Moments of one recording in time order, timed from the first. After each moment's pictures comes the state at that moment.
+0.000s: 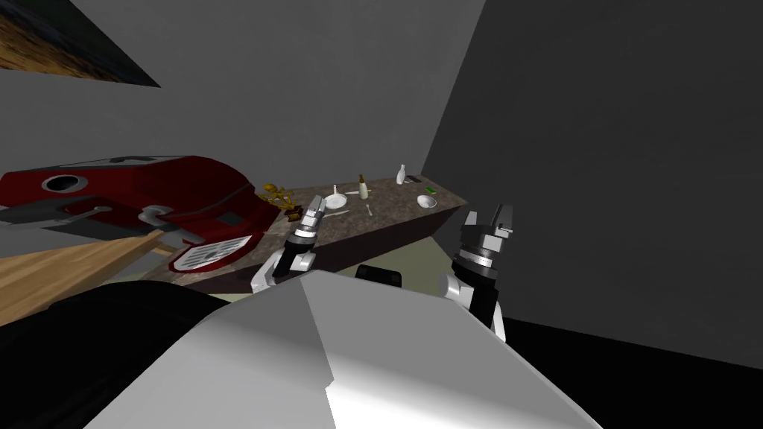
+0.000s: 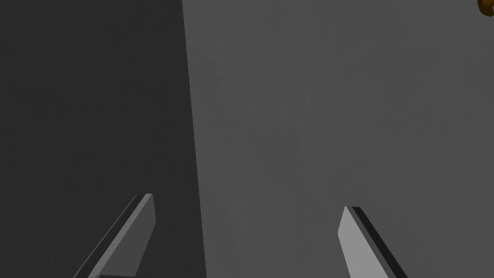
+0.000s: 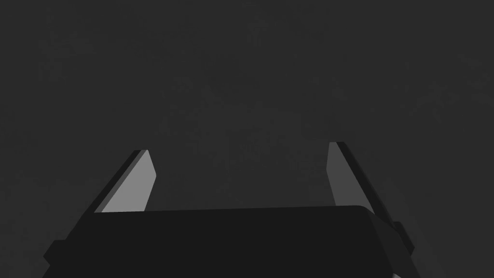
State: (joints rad) left arm 0.54 0.33 0.14 -2.13 -0.06 -0.60 -0.10; right arm 0.53 0.01 -0.06 -2.38 0.02 -0.39 0.02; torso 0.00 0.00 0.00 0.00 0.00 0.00
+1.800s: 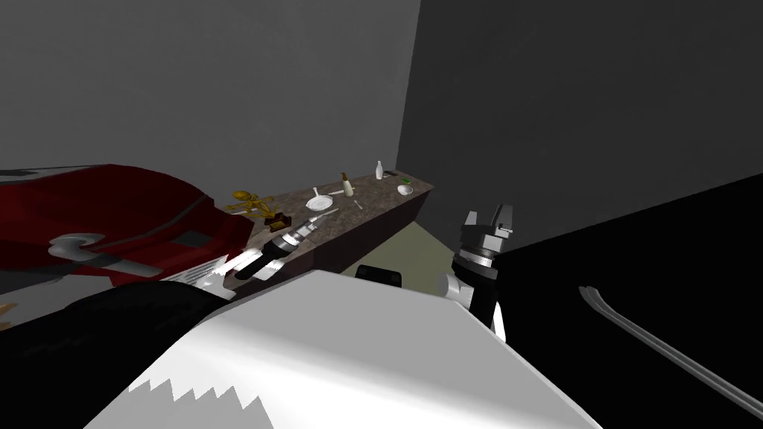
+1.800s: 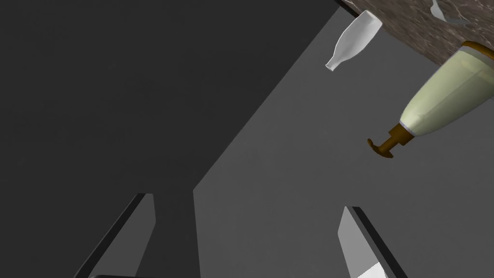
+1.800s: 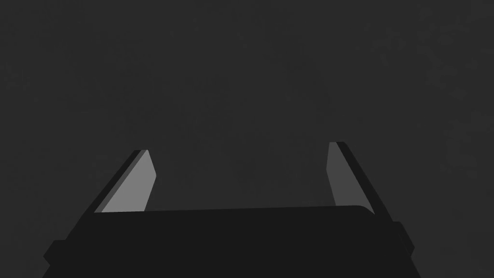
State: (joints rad) left arm 0.67 0.79 0.17 -1.90 -0.13 -0.64 -0.10; right arm 0.53 0.01 -0.06 -2.38 0.02 -0.39 0.02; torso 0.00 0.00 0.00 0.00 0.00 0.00
